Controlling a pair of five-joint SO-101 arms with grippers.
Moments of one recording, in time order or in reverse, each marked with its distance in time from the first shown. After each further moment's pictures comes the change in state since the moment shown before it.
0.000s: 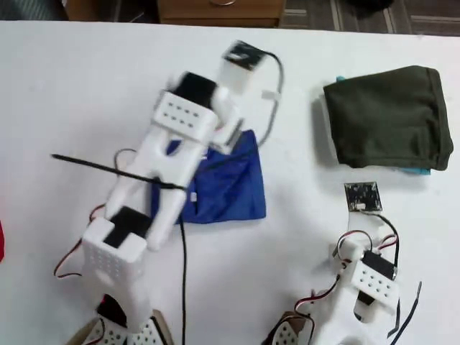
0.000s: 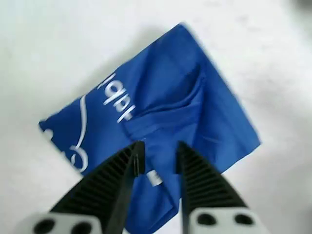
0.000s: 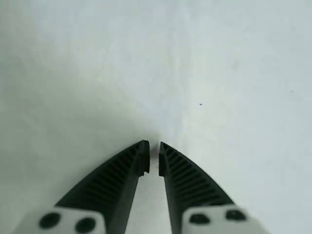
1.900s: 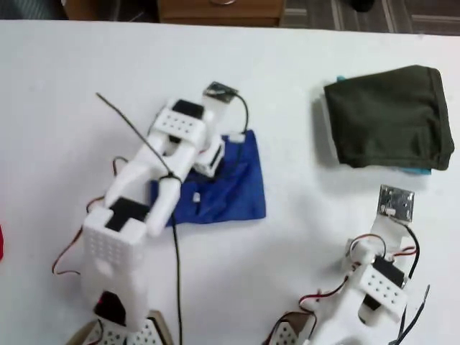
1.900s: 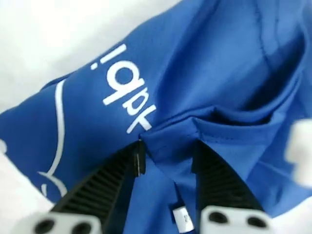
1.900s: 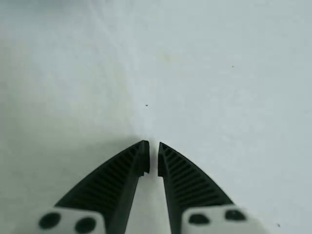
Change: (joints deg) left arm -3.7 5.0 24.7 -21.3 -0.5; right arm 7.4 0.0 0.1 -4.7 -10.1
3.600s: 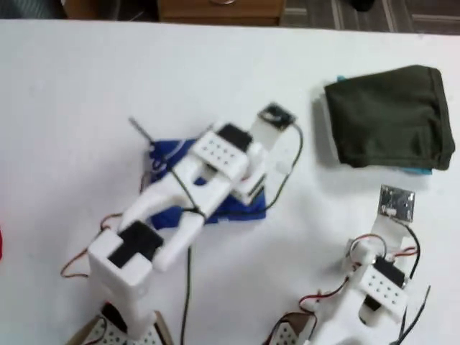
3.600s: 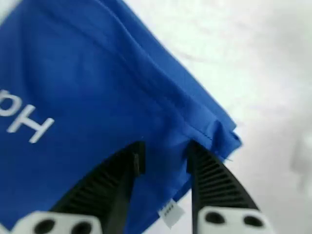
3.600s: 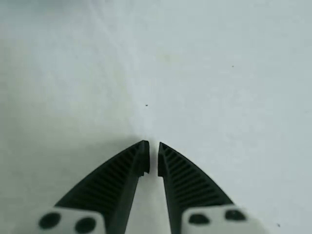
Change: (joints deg) left arm 15.6 -9.8 11.3 -3.3 1.7; right arm 0.0 0.0 0.0 0.0 0.0
